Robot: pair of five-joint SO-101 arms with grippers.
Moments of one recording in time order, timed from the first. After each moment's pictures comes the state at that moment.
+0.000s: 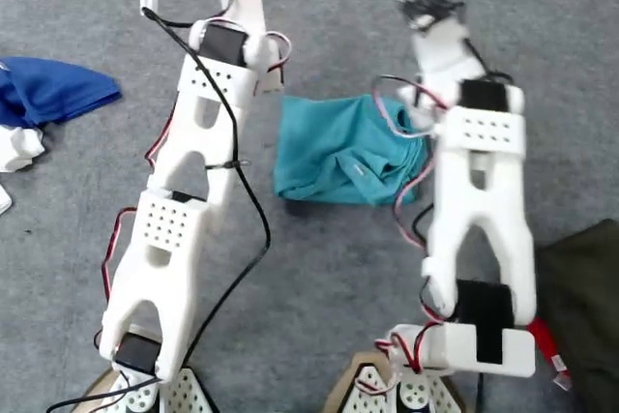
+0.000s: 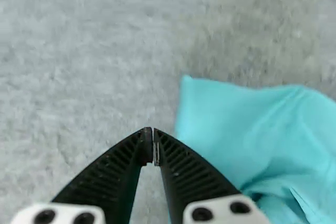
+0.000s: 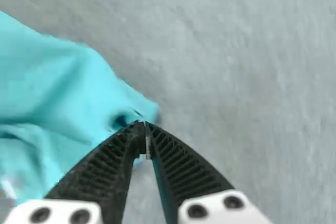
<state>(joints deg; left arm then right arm) 11.5 56.7 -82.5 97.8 11.3 0.2 -3.5 7.3 57.9 19.9</state>
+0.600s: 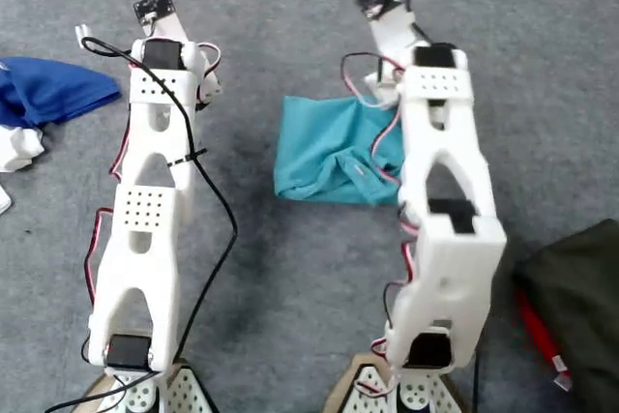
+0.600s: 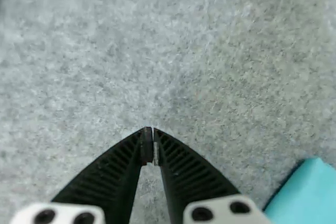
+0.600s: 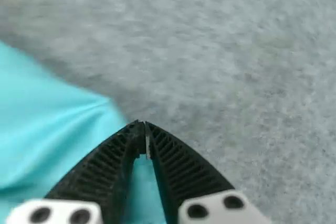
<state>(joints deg) -0.4 72.6 -93.3 97.1 17.4 -0.5 34.2 -22.8 58.3 19.8</state>
